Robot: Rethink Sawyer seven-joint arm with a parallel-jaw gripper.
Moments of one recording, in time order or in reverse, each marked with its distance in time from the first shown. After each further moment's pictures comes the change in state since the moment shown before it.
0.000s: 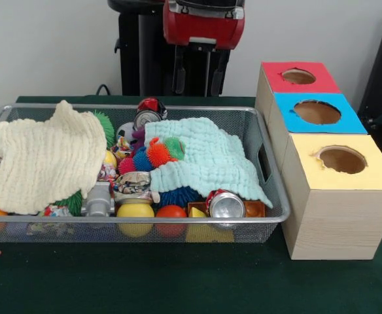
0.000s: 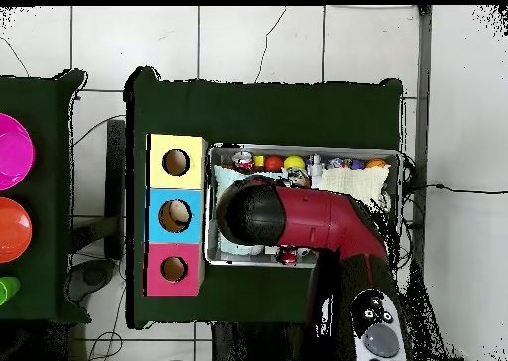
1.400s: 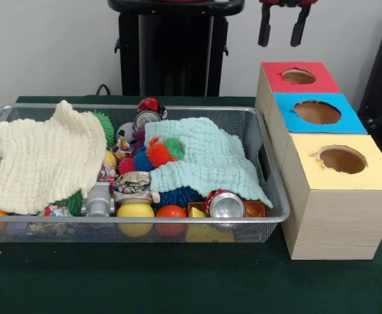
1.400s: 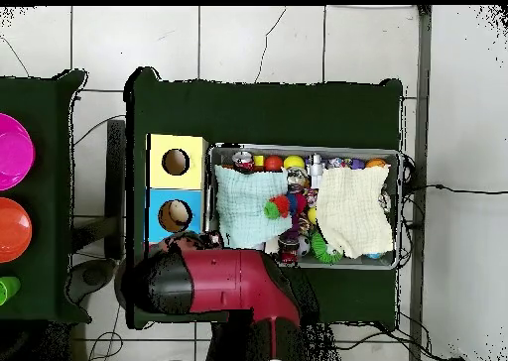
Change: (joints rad) arm 0.229 -0.157 -0.052 0.242 0.098 0.000 0.000
